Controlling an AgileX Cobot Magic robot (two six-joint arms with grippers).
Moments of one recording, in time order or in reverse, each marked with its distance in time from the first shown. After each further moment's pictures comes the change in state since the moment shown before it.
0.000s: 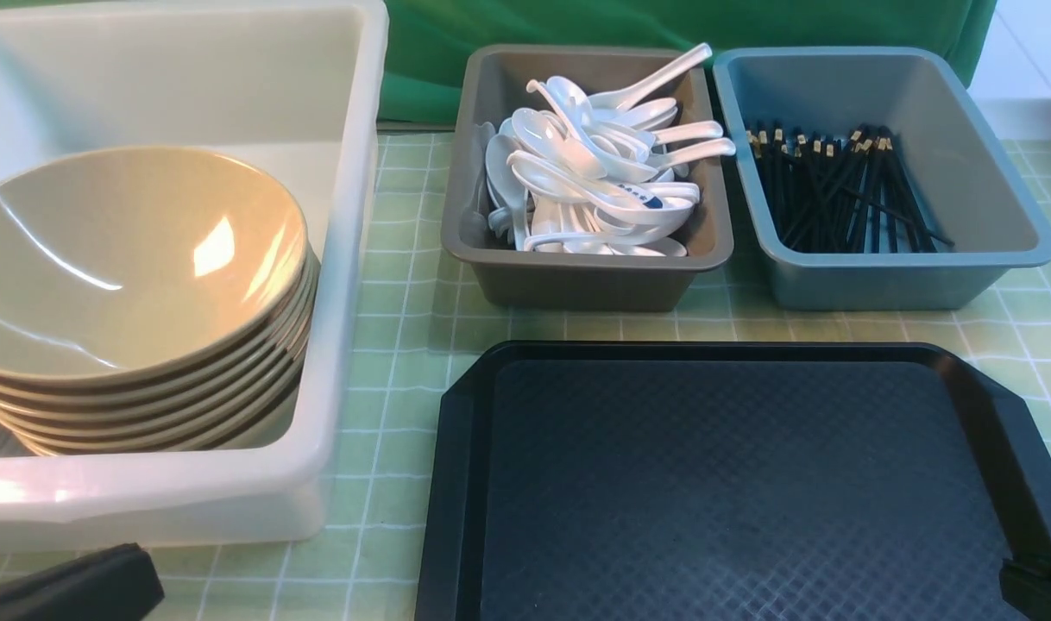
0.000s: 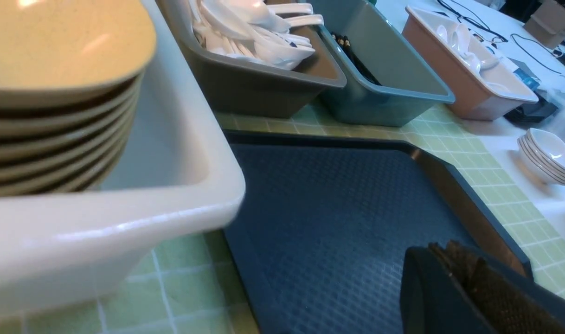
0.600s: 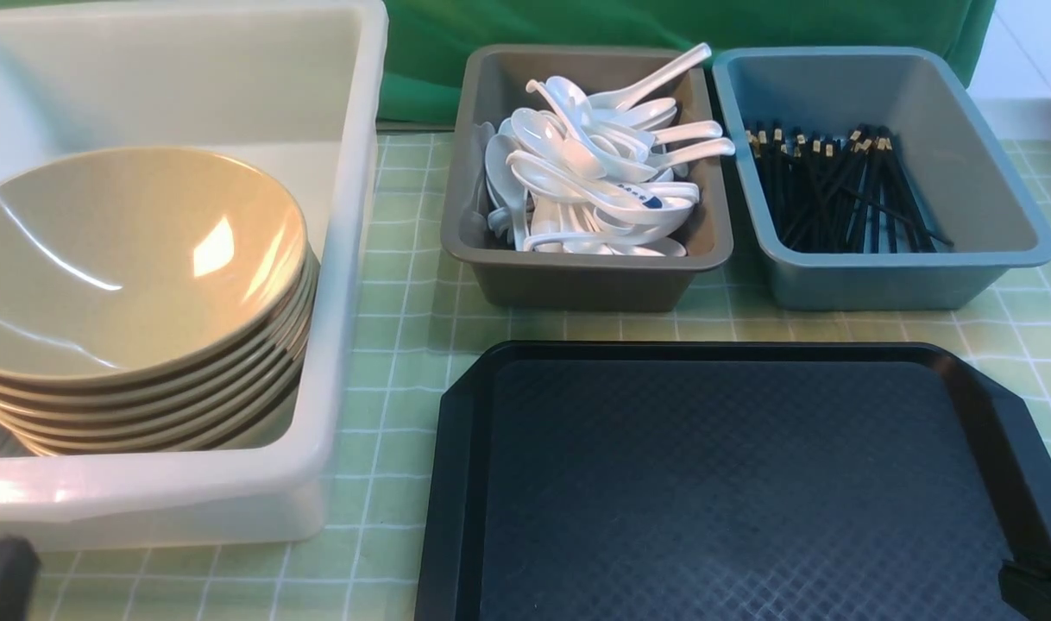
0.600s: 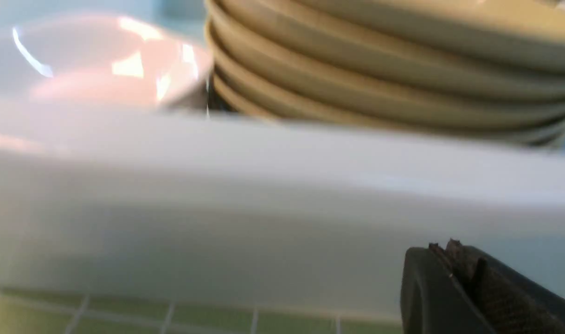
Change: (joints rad) right arm 0.000 0.000 0.001 0.000 0.000 0.000; left arm 0.339 -0.171 0.464 0.392 -0.344 -0.062
